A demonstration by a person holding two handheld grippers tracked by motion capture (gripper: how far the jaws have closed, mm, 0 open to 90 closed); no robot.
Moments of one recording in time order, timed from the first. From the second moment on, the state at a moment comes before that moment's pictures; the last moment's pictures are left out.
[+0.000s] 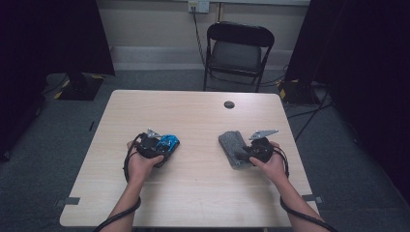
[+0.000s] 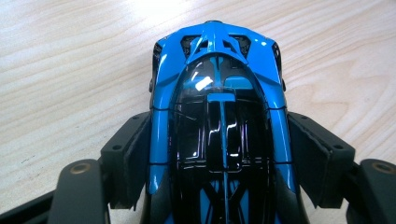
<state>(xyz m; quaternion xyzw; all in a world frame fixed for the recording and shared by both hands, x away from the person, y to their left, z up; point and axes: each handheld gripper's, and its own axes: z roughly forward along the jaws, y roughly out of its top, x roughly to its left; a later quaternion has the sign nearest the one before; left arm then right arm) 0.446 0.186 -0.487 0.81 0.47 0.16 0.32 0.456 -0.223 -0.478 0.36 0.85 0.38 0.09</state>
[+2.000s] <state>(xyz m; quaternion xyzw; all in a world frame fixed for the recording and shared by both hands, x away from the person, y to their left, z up) 0.390 0.138 -0.446 0.84 0.36 0.12 0.38 0.414 -0.192 -0.440 0.31 0.86 0.40 0.09</state>
